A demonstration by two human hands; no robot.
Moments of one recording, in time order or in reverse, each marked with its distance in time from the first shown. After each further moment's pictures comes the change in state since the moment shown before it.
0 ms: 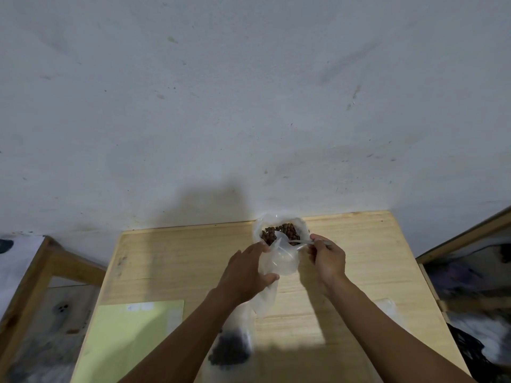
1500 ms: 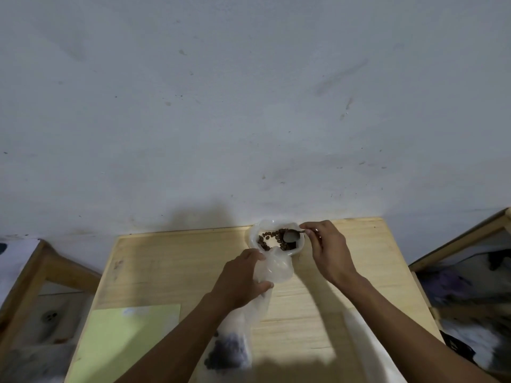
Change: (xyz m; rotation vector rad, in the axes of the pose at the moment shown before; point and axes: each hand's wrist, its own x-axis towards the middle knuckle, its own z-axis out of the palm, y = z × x) left_hand -0.004 -0.013 0.003 0.042 0.003 0.083; right_hand -0.014 -0.044 -0.024 -0.718 -0.224 -0.880
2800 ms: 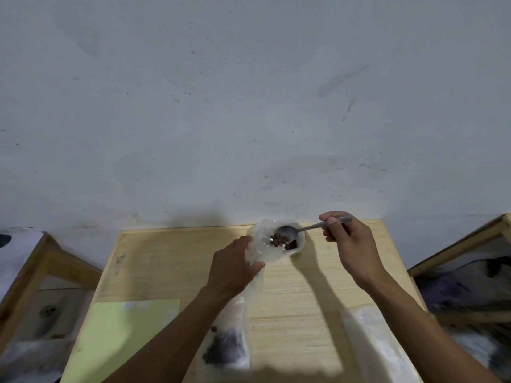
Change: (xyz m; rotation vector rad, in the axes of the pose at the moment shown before) left_hand 0.004 -0.003 -0.010 -0.012 0.262 -0.104; right_hand -0.006 -0.046 -0.054 0.515 0.068 0.296
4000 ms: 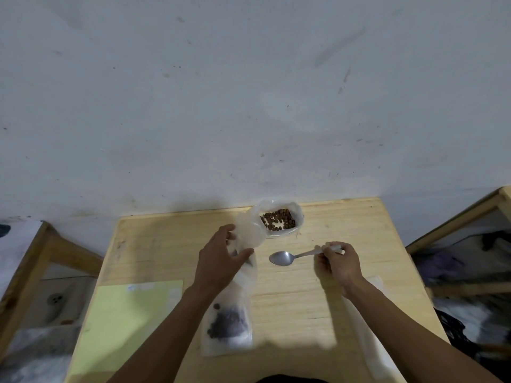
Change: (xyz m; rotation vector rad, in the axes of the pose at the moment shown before) left_hand -0.036 -0.012 -0.013 -0.279 0.081 -0.159; right_hand -0.025 0.132 0.005 0.075 0.187 0.548
